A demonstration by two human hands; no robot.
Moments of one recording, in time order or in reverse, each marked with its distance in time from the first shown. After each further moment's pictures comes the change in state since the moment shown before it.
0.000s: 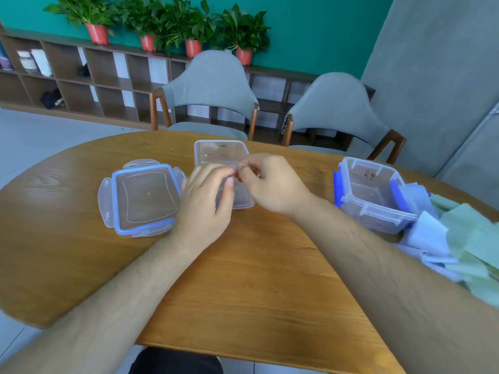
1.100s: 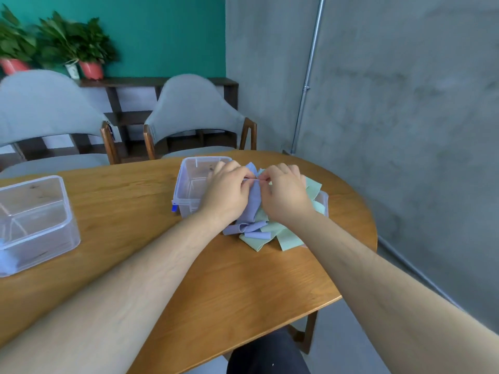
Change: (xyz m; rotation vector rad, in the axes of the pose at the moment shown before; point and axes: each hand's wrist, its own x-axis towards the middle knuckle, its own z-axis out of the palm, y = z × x) left_hand 0.048 0.263 0.219 -0.147 -0.468 0.236; right_hand -0.190 0.173 -0.207 -0.556 0.419 0.531
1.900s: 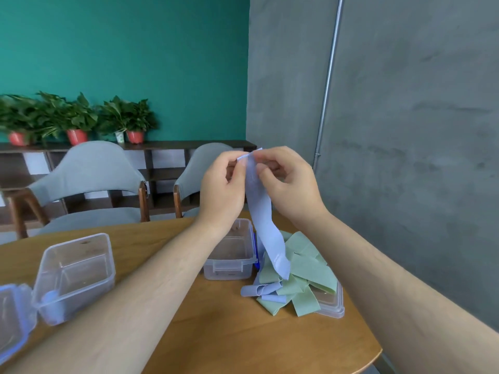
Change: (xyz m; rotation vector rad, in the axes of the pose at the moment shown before) left_hand 0.042 0.059 -0.140 -0.694 0.507 -0.005; right_hand 0.052 -0.097 -0.130 0.756 0.291 -0.323
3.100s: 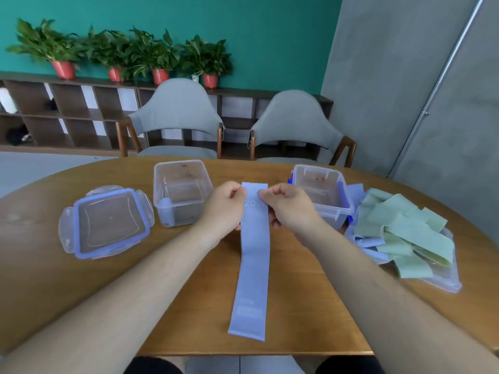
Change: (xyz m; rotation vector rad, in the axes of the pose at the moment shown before) left_hand -0.107 -0.091 -0.188 0.397 -0.088 -0.640; right_hand -0.116 0.010 0.189 0.125 -0.492 0.726
